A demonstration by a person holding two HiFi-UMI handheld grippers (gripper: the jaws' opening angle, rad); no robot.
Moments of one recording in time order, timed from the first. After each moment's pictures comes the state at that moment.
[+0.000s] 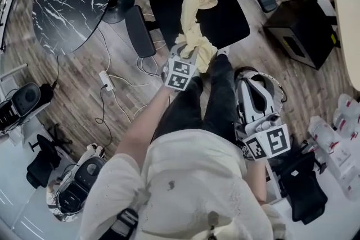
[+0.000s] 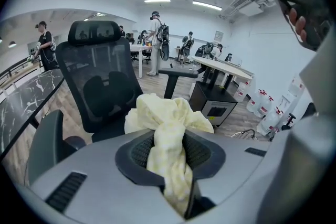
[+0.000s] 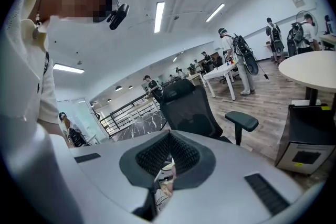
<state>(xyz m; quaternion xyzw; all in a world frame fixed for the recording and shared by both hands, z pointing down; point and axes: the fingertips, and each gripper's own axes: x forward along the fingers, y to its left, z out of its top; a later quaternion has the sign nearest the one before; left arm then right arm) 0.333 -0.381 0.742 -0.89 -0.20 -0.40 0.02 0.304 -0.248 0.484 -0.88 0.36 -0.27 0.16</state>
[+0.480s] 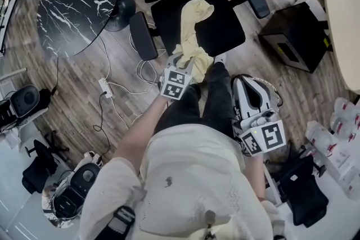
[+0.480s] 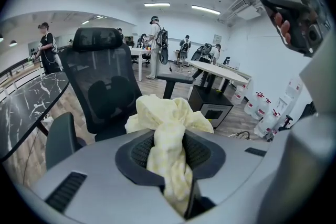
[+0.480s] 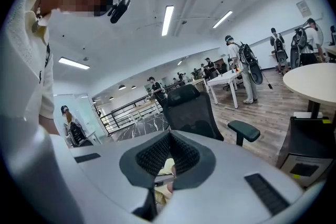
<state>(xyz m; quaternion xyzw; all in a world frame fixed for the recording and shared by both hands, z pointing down) 0.292 -0.391 0.690 -0.90 -0.20 -0.38 0.01 0.283 -0.261 0.442 -0.89 0.37 -0.24 0.13</state>
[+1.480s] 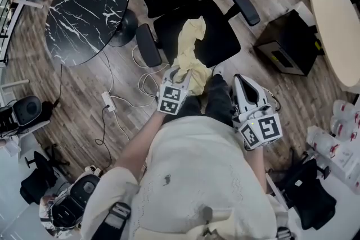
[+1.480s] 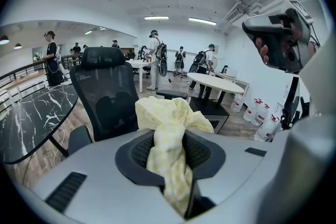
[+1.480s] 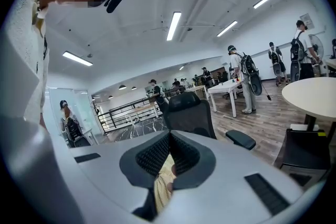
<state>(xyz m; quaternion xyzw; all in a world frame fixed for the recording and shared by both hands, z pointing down) 0.229 -0.392 0.579 -0.92 -0.20 -0.33 0.01 0.239 -0.253 0.384 -0.90 0.37 -0.20 0.10</state>
